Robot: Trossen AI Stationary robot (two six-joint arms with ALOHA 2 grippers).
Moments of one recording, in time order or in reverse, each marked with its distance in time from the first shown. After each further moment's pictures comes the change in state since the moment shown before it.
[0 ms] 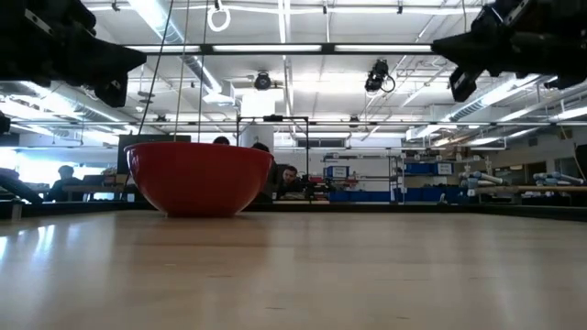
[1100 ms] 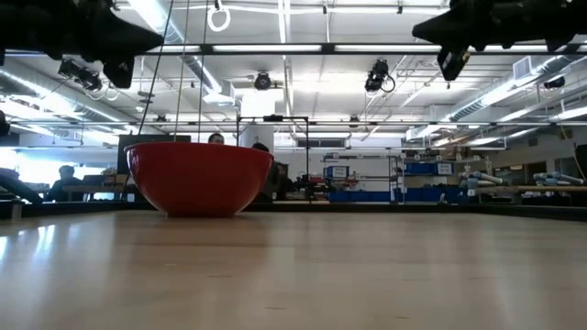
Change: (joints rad) left arm 0.000 0.236 0.159 0.055 -0.125 -0.059; right arm 0.161 0.159 0.262 -0.266 0.203 -0.071
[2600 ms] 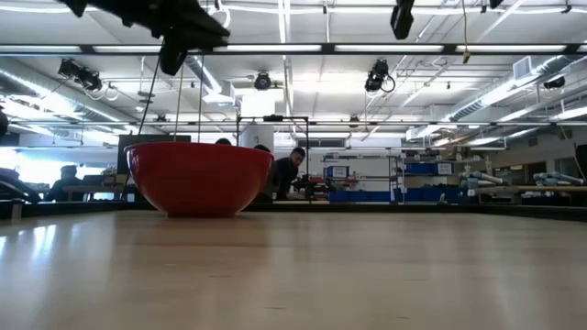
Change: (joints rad) left arm 0.203 0.625 0.472 -0.149 0.101 -0.266; right arm 0.186 0.395 0.361 0.114 0.168 0.188
